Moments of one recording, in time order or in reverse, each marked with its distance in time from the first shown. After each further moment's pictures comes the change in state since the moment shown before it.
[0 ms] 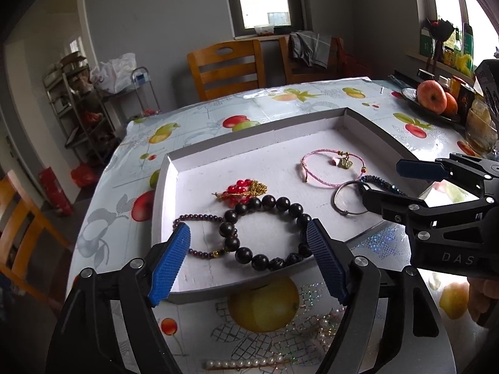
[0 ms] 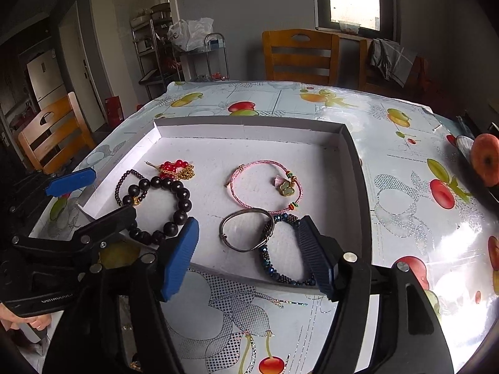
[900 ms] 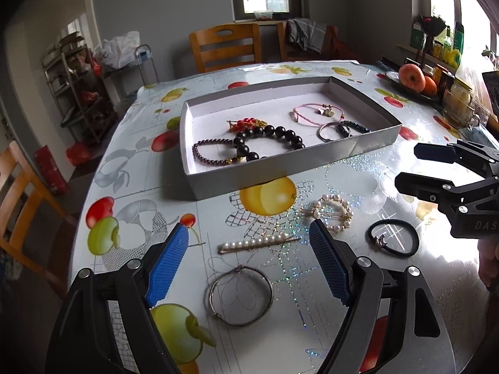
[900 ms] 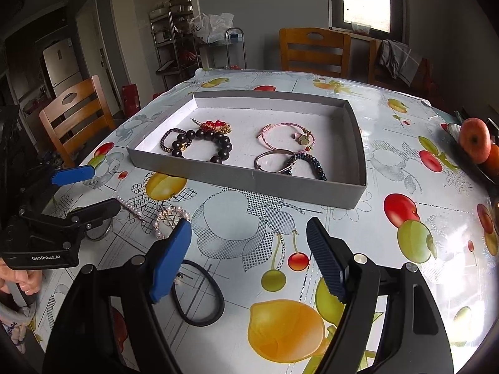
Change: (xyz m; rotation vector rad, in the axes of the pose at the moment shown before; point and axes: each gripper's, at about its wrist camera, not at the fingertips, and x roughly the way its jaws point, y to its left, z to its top) left arm -0.060 0.019 -0.069 -0.036 0.081 -0.058; right arm -0.056 0.025 -0.059 -0.051 0.039 0.054
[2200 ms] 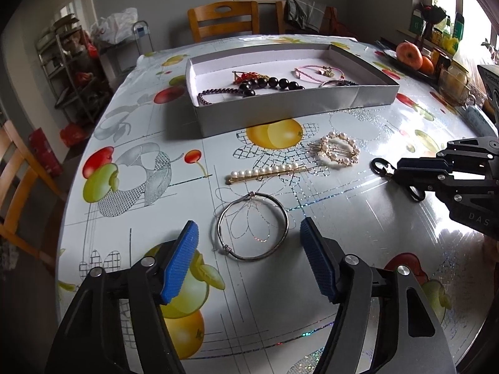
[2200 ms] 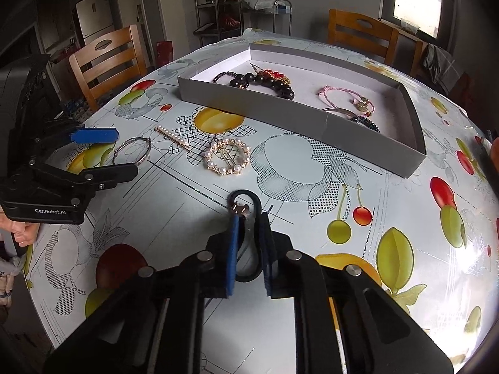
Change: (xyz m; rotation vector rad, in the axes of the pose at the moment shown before) left arm 0.001 0.013 -0.042 -0.011 0.099 -0.036; right arm 0.014 0.041 -0.031 -0.173 0.133 0.090
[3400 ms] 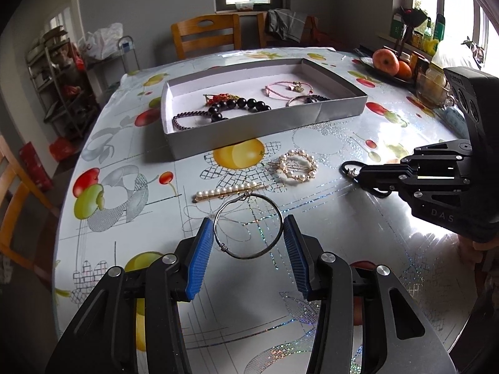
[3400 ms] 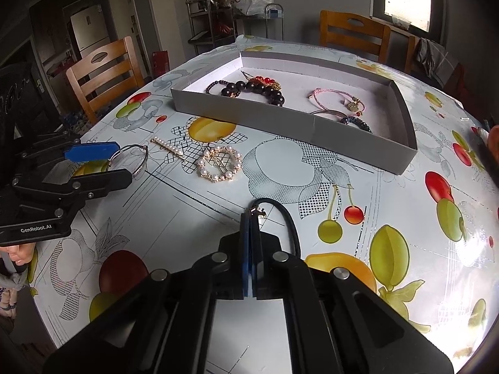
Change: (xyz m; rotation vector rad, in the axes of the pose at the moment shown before) left arm -0.020 -0.026 0.007 0.042 -0.055 -0.056; right arm -0.006 -0.009 0.000 0.049 -0.026 0.012
